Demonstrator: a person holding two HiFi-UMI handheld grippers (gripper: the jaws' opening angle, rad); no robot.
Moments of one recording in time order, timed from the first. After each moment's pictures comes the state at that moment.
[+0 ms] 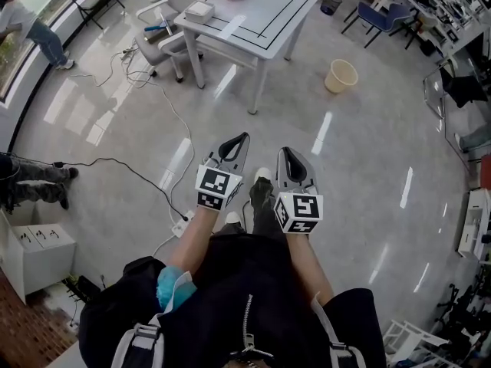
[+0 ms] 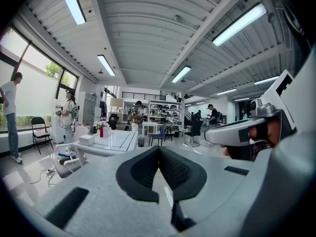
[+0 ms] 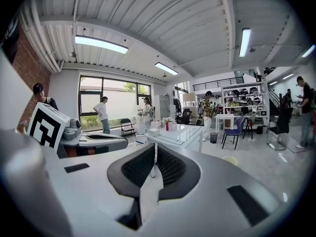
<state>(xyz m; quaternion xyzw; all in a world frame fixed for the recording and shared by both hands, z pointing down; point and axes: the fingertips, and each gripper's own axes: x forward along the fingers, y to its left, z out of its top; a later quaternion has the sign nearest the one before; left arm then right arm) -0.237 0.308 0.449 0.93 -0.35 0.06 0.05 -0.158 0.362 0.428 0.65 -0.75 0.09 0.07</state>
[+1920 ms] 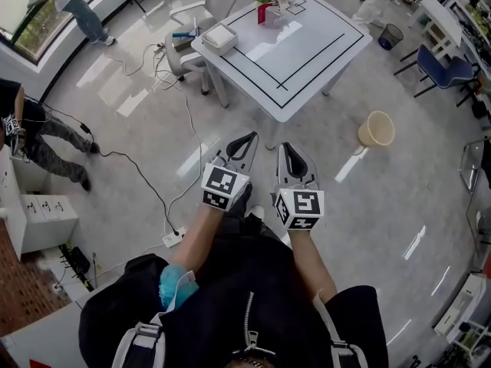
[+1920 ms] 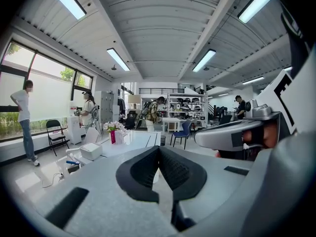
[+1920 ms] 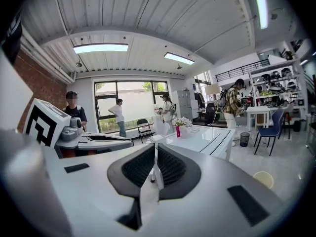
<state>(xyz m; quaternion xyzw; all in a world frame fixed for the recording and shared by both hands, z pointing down) -0.122 -0.004 0.444 0.88 -0.45 0.10 0.06 -0.054 0.017 0.430 0.53 -0.84 0.12 0.07</state>
